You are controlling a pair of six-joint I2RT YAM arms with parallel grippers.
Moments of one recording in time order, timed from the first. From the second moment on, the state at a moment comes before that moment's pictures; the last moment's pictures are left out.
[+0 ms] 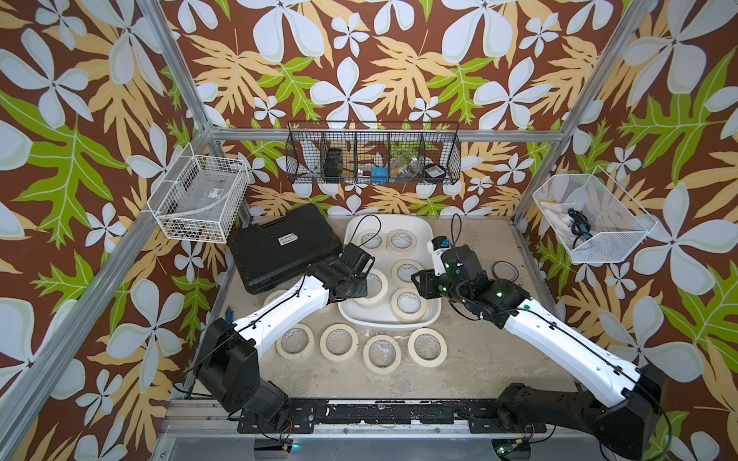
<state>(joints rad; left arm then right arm) -0.64 1.51 1.21 -0.75 -0.17 -0.62 0.67 1.28 1.15 -0.55 0.06 0.44</state>
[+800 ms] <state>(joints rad) -0.69 1.48 1.15 -0.71 -0.13 -0.59 0.75 1.60 1.26 -0.50 0.00 0.40</state>
